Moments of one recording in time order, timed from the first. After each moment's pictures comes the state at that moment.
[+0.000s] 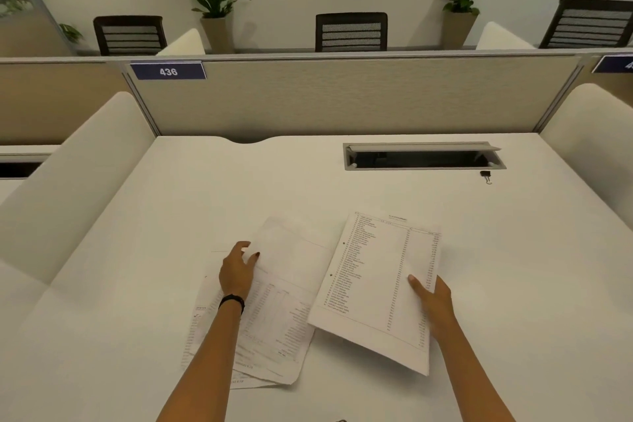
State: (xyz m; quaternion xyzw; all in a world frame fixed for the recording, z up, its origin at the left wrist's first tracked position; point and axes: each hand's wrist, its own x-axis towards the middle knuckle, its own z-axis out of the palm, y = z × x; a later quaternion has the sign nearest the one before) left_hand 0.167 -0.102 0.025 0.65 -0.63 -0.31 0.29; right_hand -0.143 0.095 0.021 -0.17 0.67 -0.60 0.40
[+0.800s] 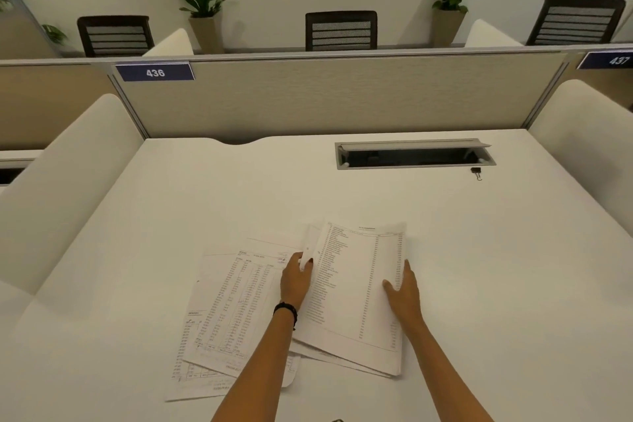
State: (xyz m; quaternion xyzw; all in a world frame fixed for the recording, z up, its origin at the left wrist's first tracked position) left_hand 0.066 -0.053 0.012 0.56 -0.60 -0.51 0.26; right_hand -0.111 0.068 0.012 -0.27 0.80 -0.44 0.31
